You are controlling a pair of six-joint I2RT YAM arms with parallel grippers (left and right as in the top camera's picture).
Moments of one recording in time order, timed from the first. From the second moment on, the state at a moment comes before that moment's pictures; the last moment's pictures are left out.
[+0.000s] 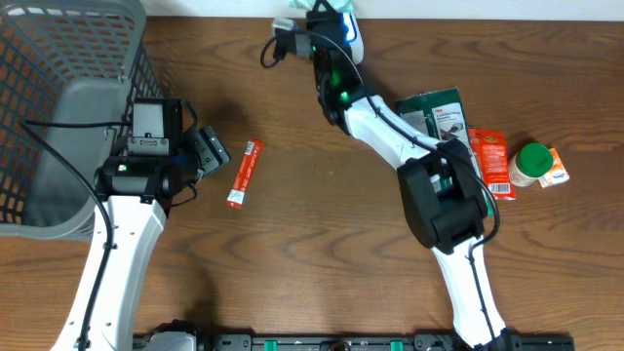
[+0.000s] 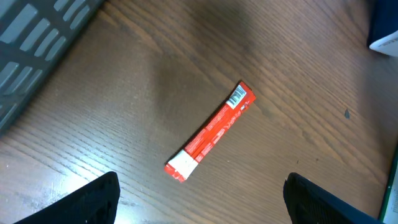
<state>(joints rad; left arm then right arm) -0.05 1.30 1.10 -0.84 0.02 -0.59 0.52 2.40 1.89 0.44 0.42 -1.50</state>
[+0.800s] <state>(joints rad) -0.05 1.30 1.10 -0.84 0.02 -0.59 0.46 2.48 1.93 0.54 0.43 -1.13</state>
